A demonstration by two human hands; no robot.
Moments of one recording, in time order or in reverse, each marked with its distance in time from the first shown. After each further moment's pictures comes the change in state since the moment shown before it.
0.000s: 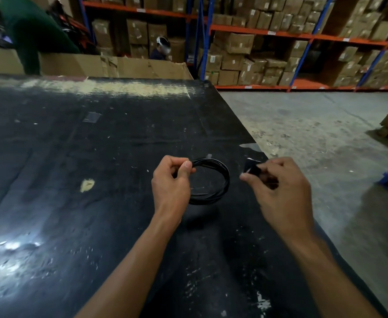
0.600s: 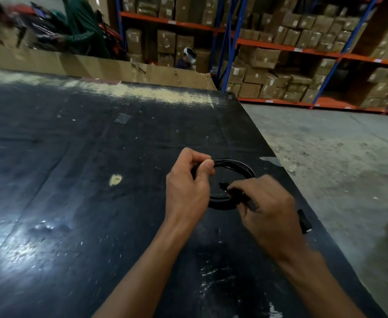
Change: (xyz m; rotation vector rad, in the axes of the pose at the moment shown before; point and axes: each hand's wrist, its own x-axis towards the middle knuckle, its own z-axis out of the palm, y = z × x) left_hand -0.021 0.047 -0.032 0.052 -0.004 0.205; right_hand -0.012 -0.046 0.018 -0.183 -0.168 -0.526
